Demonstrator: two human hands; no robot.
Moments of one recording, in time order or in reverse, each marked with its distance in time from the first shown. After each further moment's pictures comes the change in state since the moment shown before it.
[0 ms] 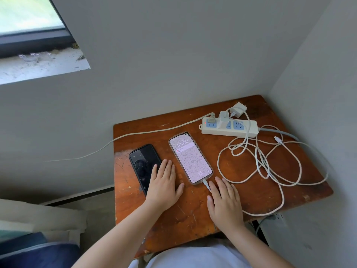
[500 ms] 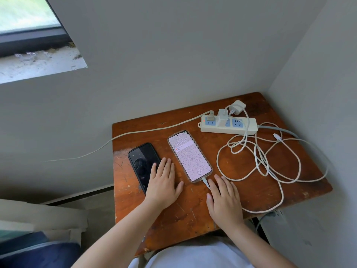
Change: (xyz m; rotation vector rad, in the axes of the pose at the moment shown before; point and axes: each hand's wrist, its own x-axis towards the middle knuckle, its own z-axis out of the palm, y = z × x) left_hand -0.001 0.001 -0.002 -0.004 -0.003 -0.001; right_hand -0.001 0.000 0.000 0.007 -0.009 0.013
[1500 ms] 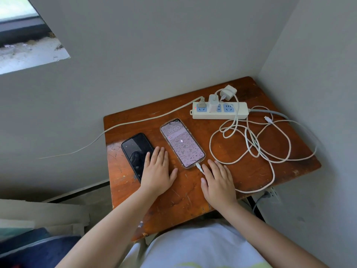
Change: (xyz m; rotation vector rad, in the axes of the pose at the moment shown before) left_hand 0.002 -0.001 0.004 0.039 0.006 -0.002; right_hand -0.004 0.006 0.001 -0.091 0.055 -0.093
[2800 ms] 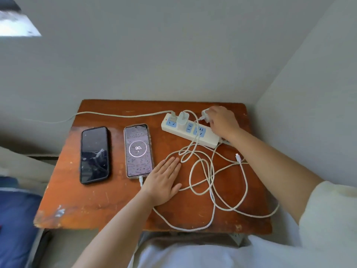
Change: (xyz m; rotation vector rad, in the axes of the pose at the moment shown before) left_hand 0.060 0.162 -0.005 -0.062 -0.094 0.054; right_hand 0.258 0.148 -0.107 -0.195 -0.052 -0.468
